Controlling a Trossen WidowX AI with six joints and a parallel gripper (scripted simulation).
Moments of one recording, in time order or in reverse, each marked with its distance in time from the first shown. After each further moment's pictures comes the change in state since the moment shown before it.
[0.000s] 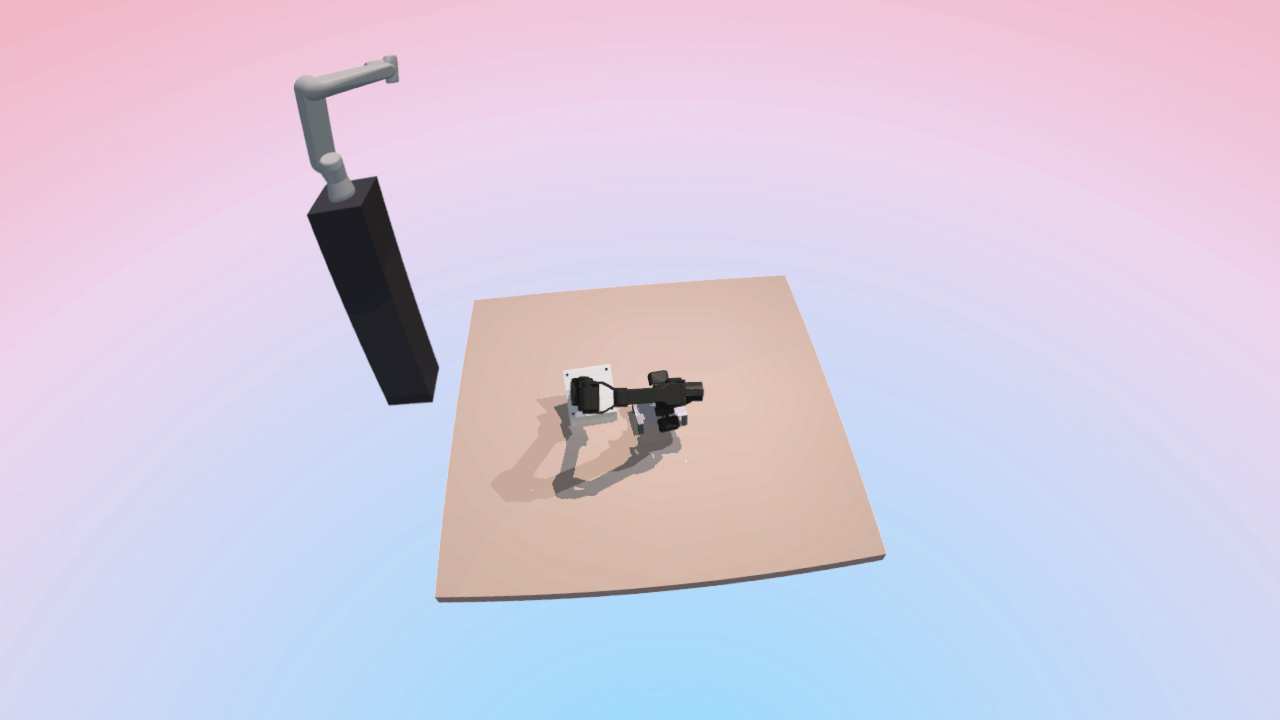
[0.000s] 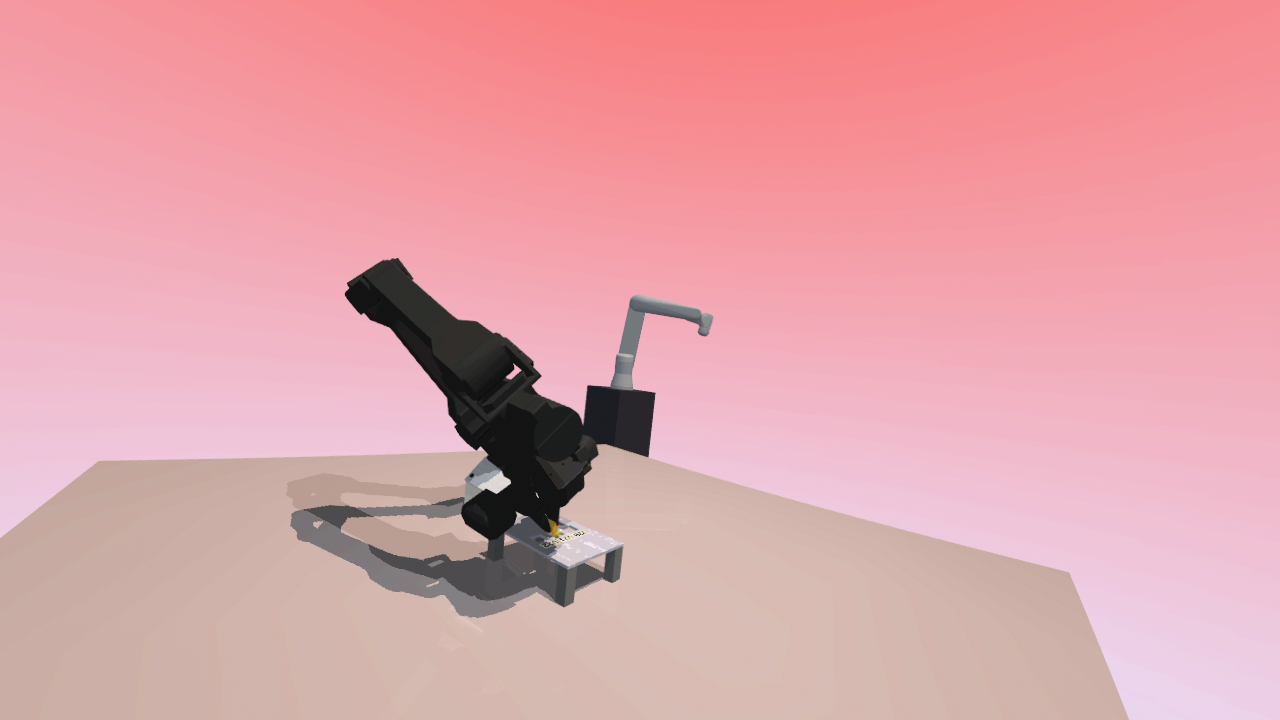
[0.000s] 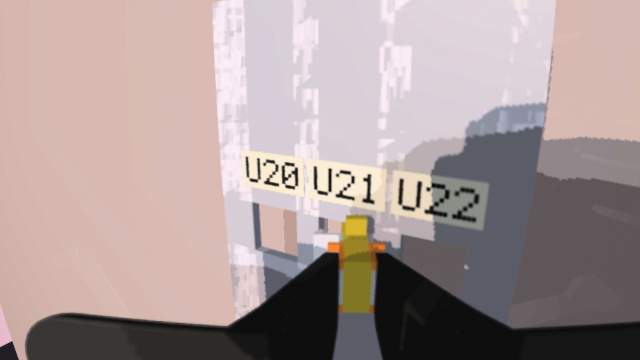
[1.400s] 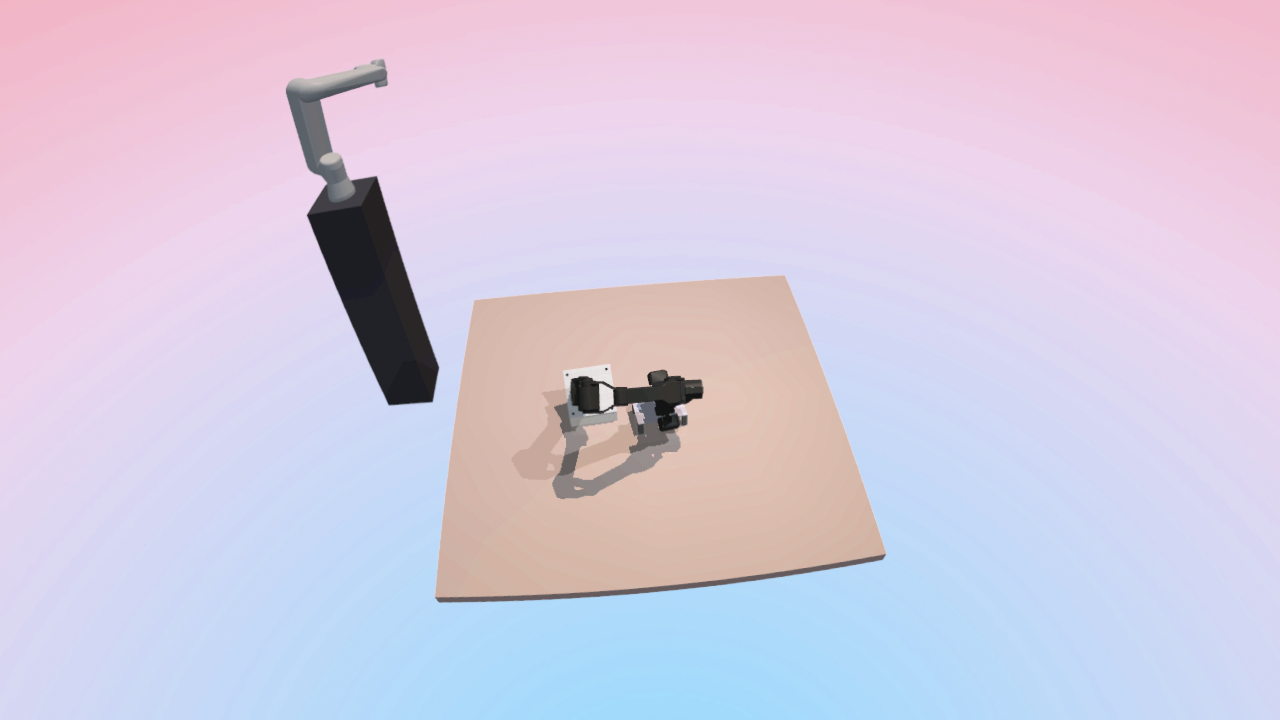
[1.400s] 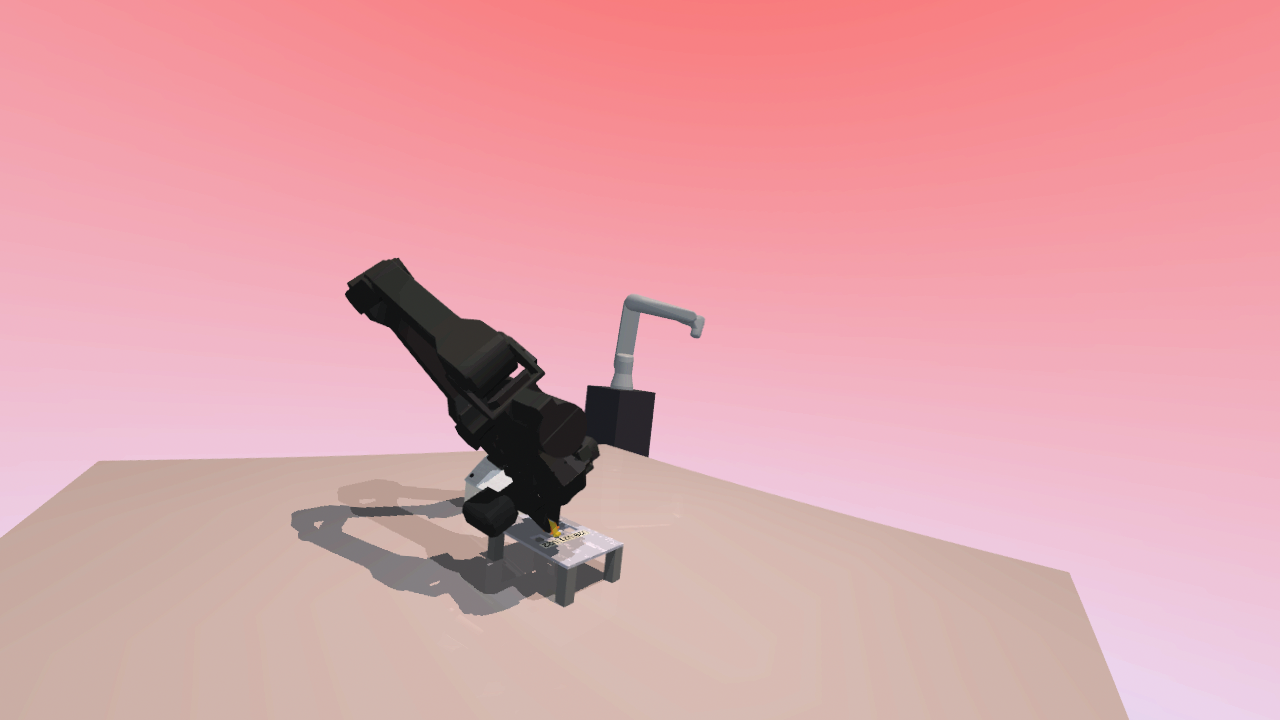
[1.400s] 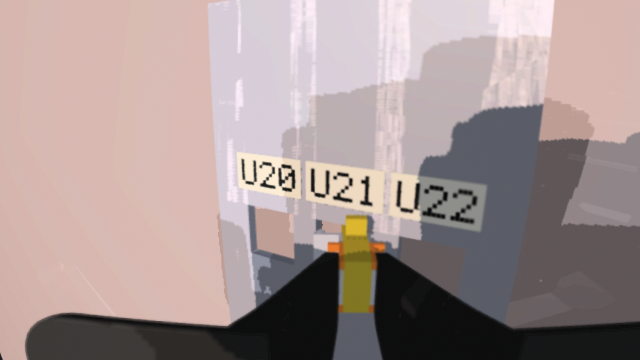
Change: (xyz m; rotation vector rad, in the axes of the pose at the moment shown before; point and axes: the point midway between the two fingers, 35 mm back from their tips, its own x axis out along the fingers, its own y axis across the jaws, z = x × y) arm 0.000 0.001 0.001 -0.005 -0.003 -0.031
